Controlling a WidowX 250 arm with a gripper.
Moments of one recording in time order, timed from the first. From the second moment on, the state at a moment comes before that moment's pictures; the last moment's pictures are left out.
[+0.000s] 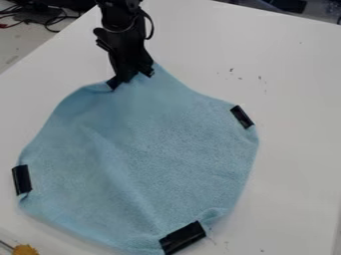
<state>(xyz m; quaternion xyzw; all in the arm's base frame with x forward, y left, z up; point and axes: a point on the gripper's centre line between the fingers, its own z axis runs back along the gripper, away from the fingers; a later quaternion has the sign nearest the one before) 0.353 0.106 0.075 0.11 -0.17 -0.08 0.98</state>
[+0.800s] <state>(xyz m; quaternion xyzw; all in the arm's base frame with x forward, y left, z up) 0.209 -0.037 0.076 -0.01 -0.11 -0.07 0.99</state>
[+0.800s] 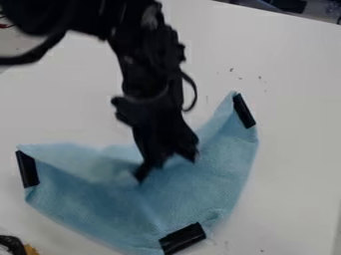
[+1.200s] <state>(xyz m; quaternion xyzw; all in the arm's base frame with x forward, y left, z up) 0.168 -0.100 0.051 -0.07 -0.08 -0.06 0.99</state>
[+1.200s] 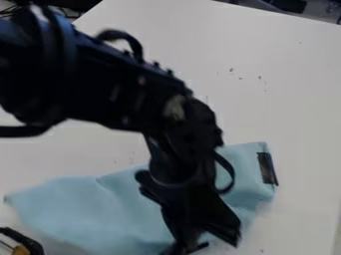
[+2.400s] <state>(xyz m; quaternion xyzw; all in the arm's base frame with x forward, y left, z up) 0.181 -0.119 0.078 0.03 -0.06 -0.07 1.00</state>
